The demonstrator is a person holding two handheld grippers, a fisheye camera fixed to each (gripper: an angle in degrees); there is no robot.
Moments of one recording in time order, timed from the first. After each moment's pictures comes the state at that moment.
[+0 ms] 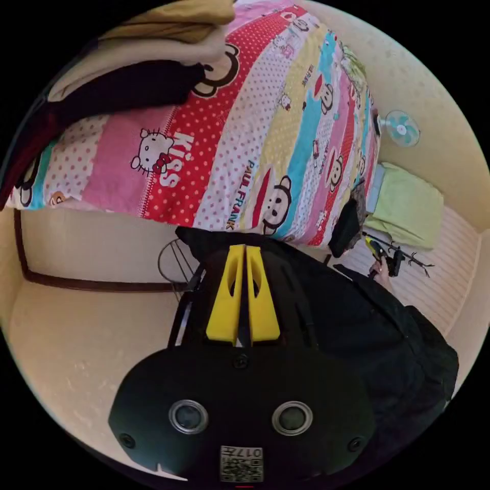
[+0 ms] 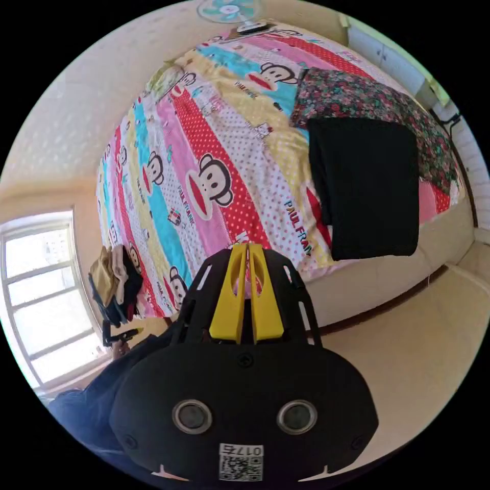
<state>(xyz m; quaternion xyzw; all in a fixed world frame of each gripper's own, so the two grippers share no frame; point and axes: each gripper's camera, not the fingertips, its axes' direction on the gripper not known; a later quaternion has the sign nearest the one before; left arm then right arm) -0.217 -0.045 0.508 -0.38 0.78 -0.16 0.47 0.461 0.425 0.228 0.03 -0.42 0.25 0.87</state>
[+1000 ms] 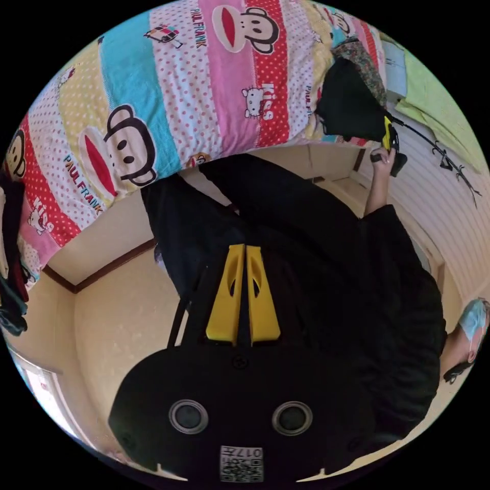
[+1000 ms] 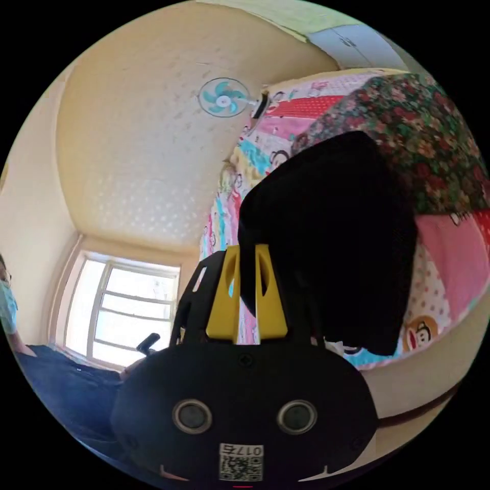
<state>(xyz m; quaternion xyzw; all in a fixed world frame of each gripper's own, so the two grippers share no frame) -0.159 -0.282 0.311 -0.37 0.79 0.10 0.47 0.645 0.469 0.369 0.29 -0.64 0.25 0.66</state>
